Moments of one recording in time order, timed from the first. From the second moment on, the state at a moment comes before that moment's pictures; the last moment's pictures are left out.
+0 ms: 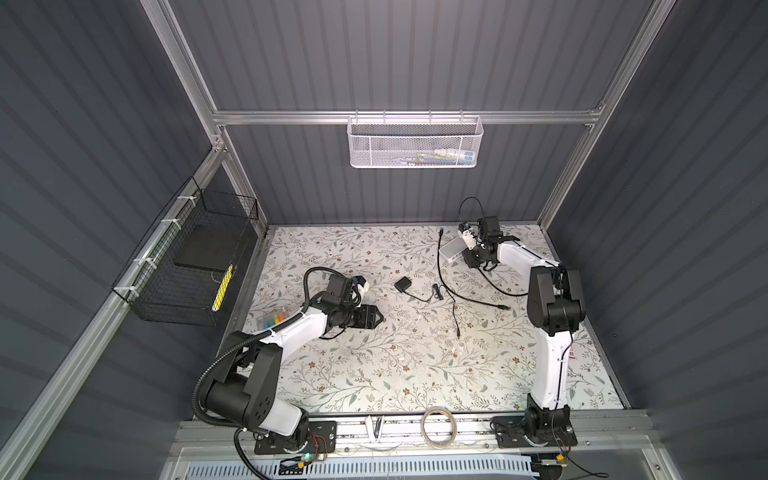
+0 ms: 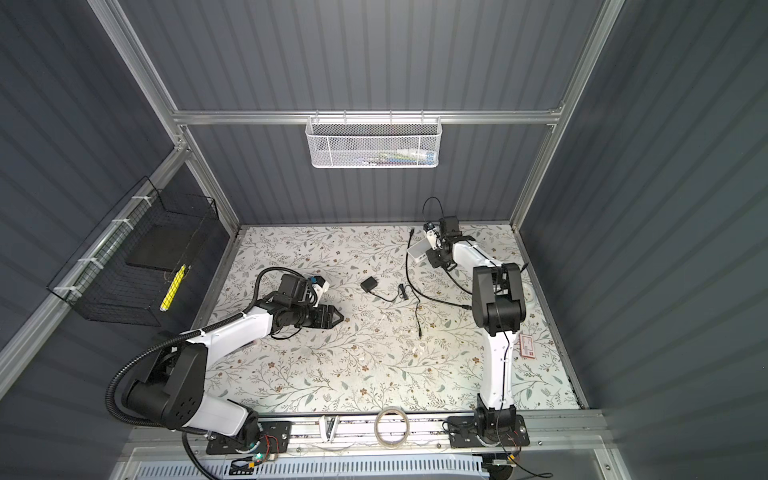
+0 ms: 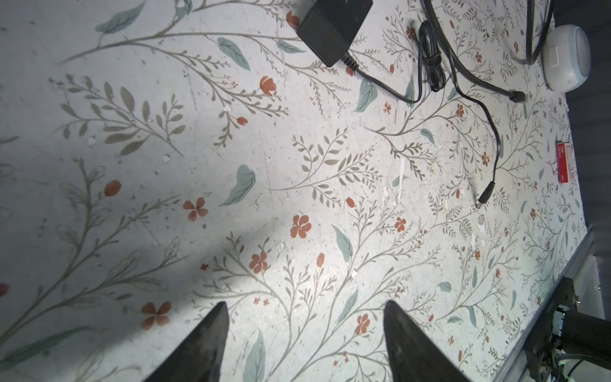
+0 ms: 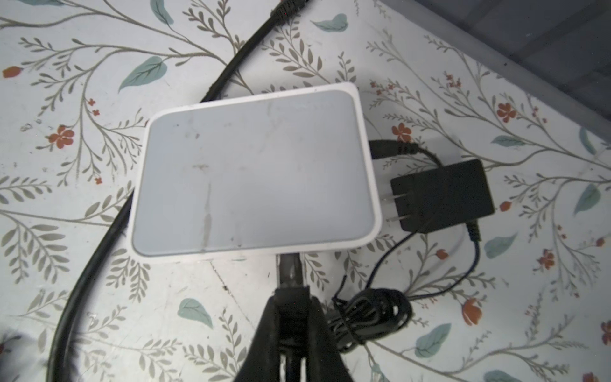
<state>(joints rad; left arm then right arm) -0.41 1.49 0.79 -0.28 0.41 -0.26 0.13 2.17 1.66 -0.44 -0.07 -0.36</state>
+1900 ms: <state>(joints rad) -0.41 1.52 0.76 -0.26 0.41 -0.26 0.33 2.54 2.28 -0.90 0.05 -0.41</state>
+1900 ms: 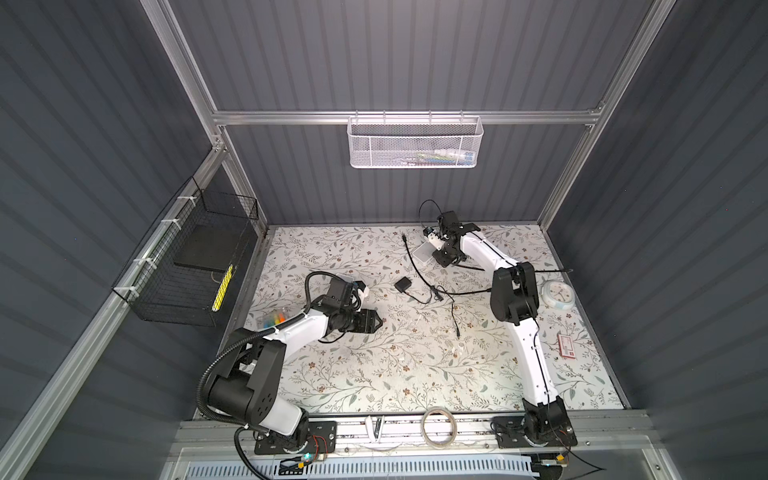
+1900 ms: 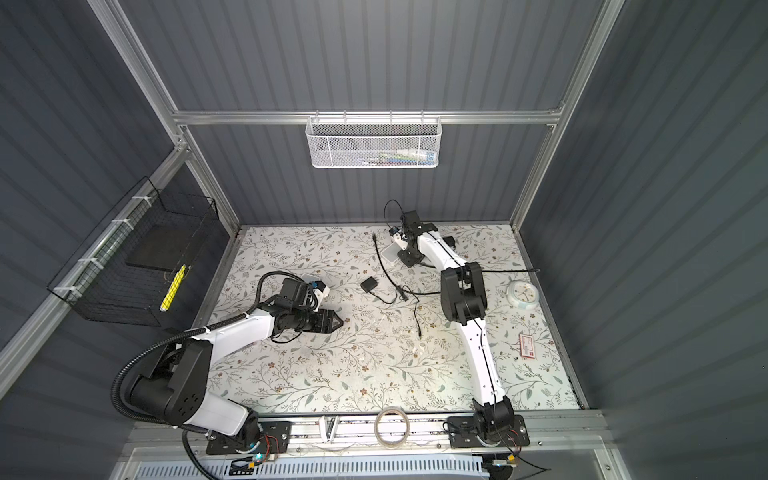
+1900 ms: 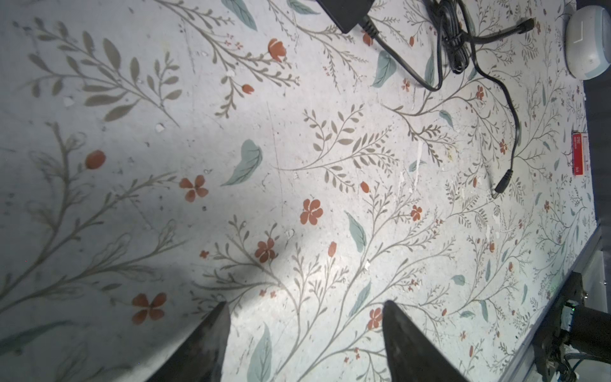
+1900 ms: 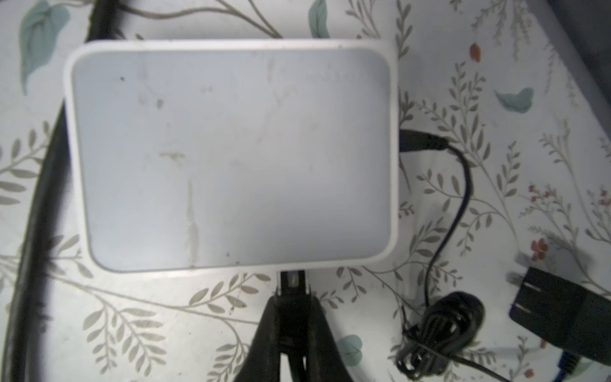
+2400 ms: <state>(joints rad) -0.41 1.52 0.76 -0.25 0.41 -0.26 0.43 2.58 2.38 -1.01 0.03 -0.37</state>
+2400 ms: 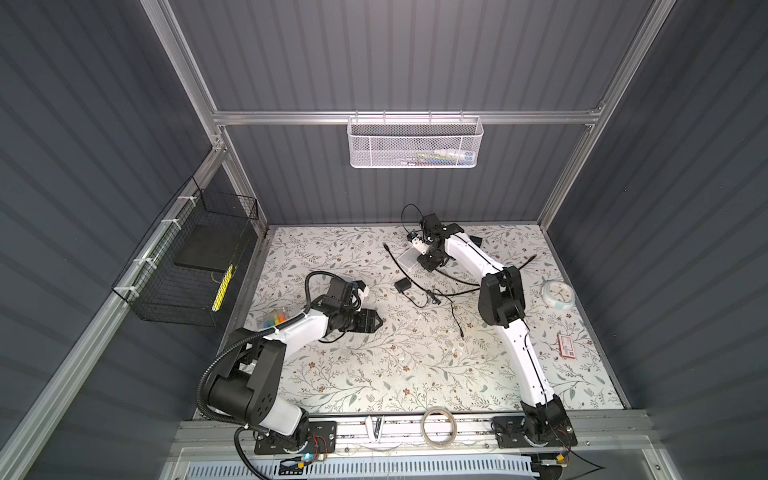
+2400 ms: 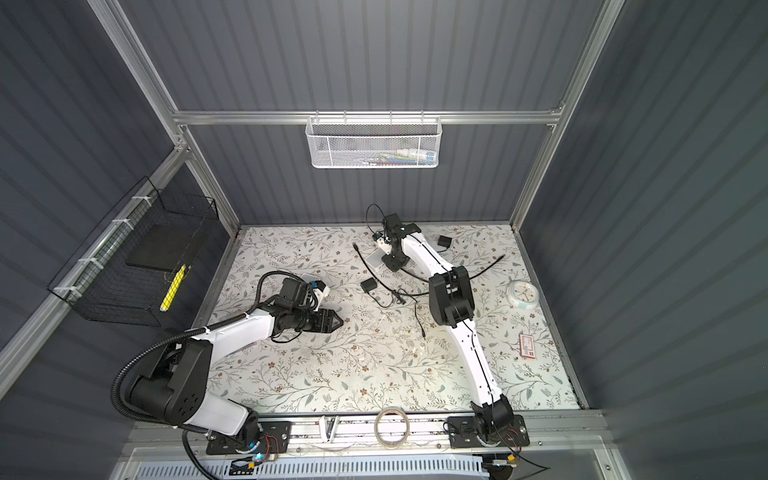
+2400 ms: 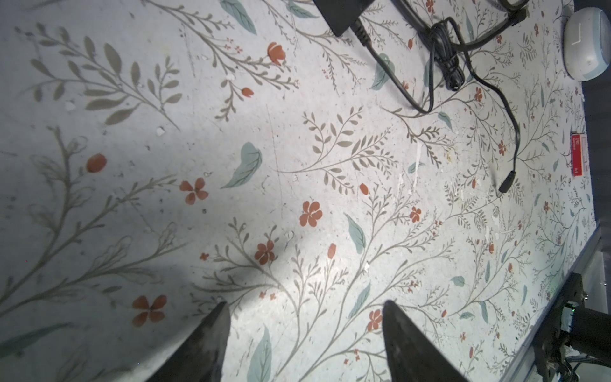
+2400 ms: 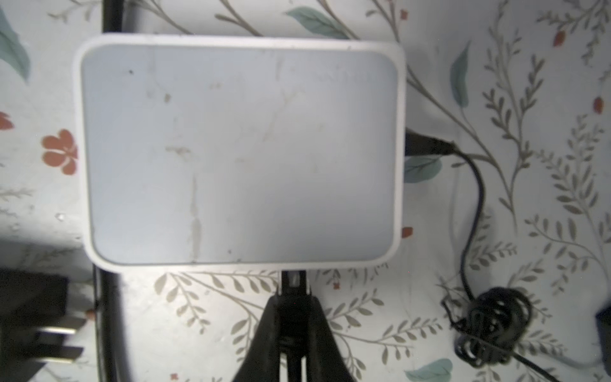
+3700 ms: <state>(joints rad) -0.30 1.34 0.80 -0.33 0.27 -0.29 0.45 1.70 1.19 -0.68 -0.09 -0.04</state>
